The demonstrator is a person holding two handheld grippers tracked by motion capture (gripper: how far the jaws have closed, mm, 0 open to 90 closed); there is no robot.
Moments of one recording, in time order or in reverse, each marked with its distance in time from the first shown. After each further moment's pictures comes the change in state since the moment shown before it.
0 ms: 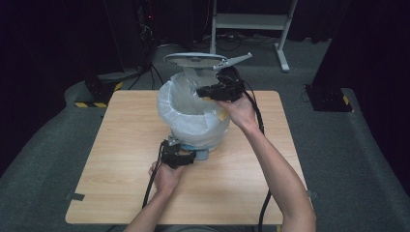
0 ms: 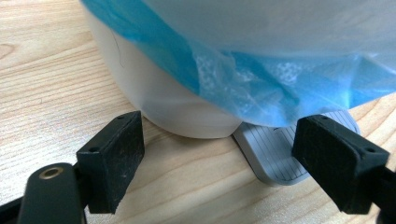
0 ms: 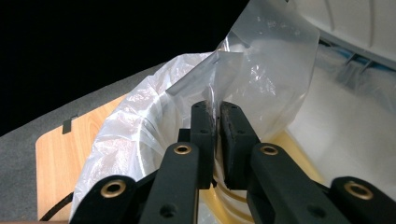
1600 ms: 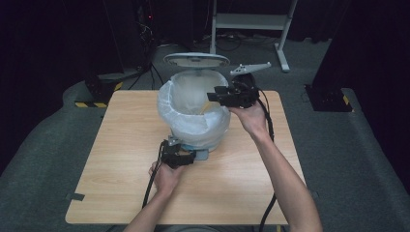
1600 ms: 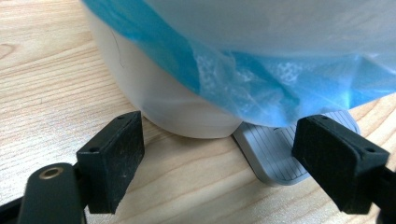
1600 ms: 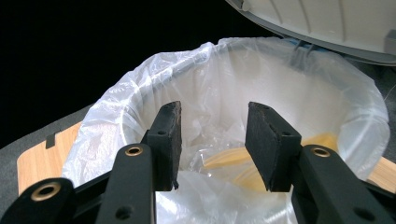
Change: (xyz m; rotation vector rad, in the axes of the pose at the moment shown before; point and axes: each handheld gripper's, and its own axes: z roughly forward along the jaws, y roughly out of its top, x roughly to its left) left arm 0.000 0.000 0.000 0.000 0.000 0.000; right arm -0.004 -0.028 -0.029 -0.084 -0.082 0.047
